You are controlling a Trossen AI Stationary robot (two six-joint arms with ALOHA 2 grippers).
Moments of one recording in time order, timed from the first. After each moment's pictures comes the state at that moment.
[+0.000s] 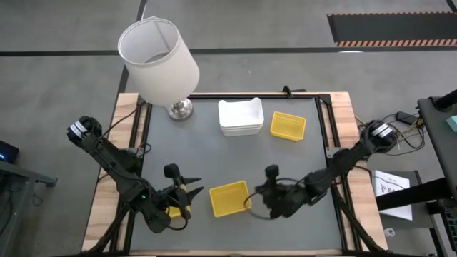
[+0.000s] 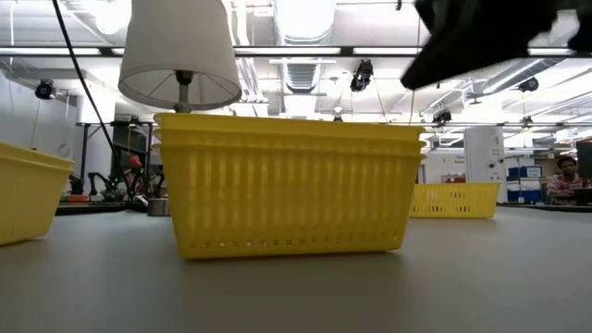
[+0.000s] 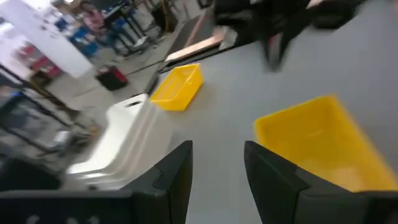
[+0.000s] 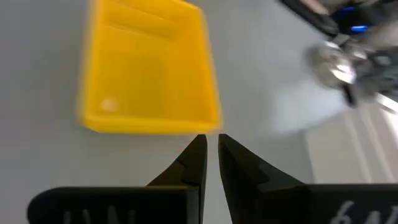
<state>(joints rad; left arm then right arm) -0.80 1.39 1.02 -0.41 -1.13 -0.28 0.59 1.56 0.96 -0.27 0.63 0.01</state>
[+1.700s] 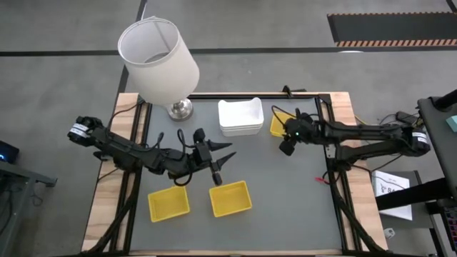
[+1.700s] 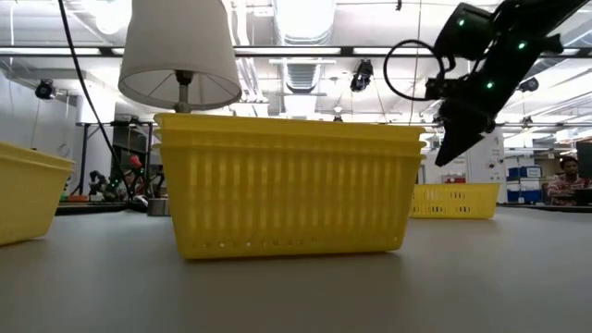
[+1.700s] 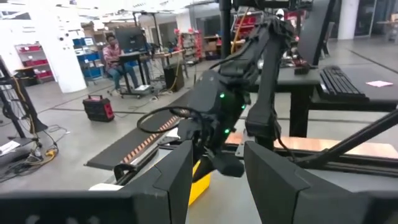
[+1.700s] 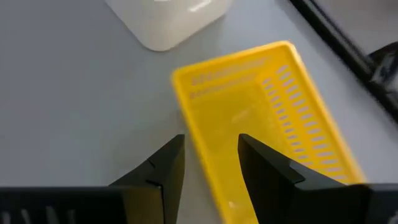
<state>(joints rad) -0.34 1.40 1.01 0.43 -0.73 0.09 -0.26 1.06 0.59 -0.51 0.31 0.20</state>
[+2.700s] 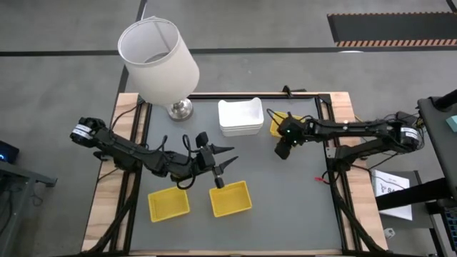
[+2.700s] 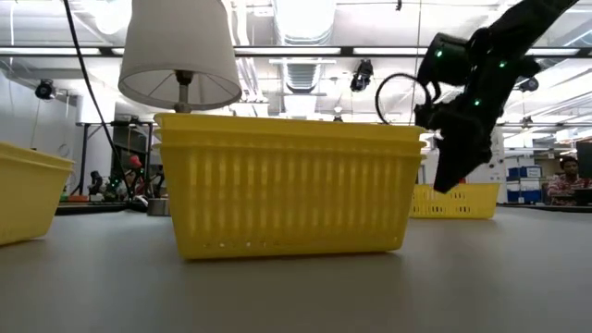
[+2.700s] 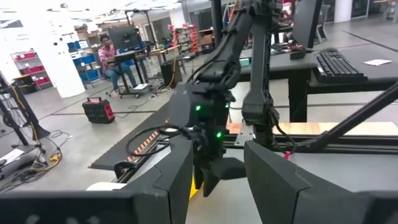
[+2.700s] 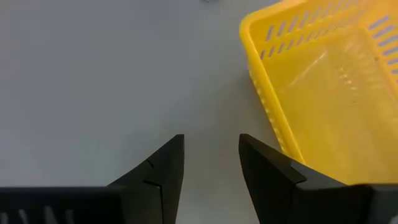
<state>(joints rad) -0.34 1.44 1.01 0.44 -0.73 0.14 -0.33 1.23 0.59 -0.45 0.03 0.29</state>
